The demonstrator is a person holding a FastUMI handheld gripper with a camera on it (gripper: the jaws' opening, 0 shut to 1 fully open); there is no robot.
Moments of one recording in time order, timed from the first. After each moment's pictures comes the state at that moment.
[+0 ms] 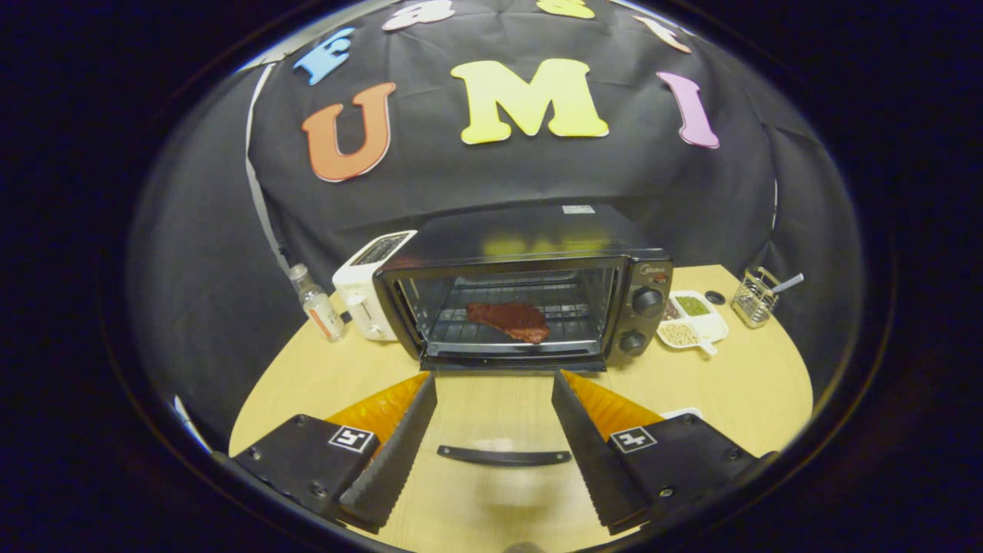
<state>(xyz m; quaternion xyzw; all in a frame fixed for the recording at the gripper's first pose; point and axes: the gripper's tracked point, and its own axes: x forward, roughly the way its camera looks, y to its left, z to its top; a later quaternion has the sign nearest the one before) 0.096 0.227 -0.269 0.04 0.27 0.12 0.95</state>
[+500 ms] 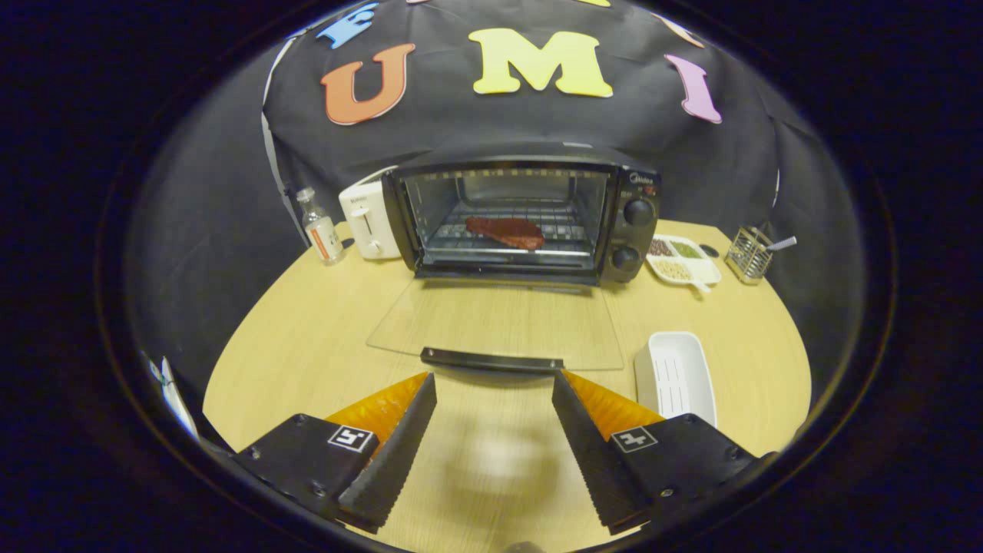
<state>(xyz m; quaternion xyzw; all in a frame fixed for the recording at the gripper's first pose) 0.026 0.211 -0.366 0.02 0.36 0.11 0.93</state>
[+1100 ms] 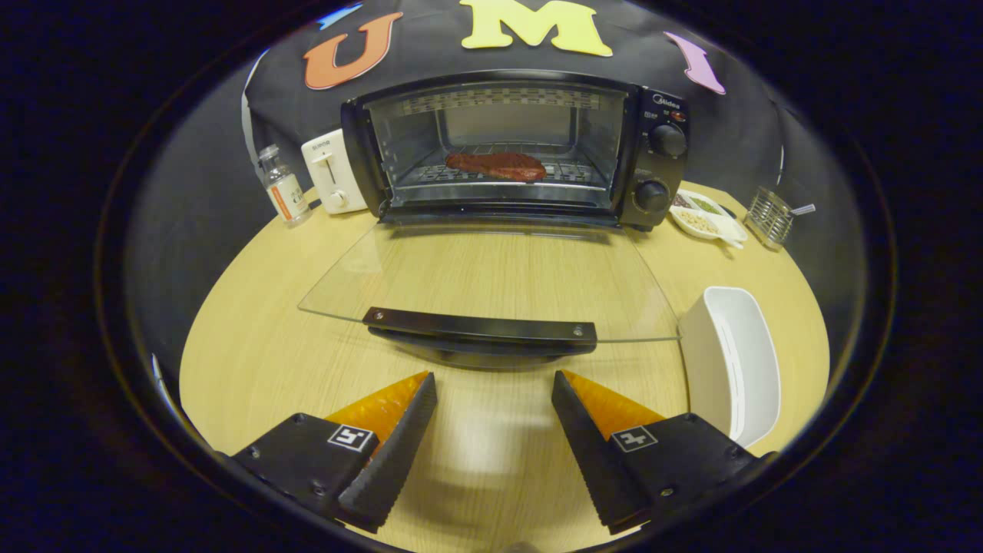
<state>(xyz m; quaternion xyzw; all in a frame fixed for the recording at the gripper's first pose) 0.064 0.220 -0.434 0.01 0.39 0.10 0.92</state>
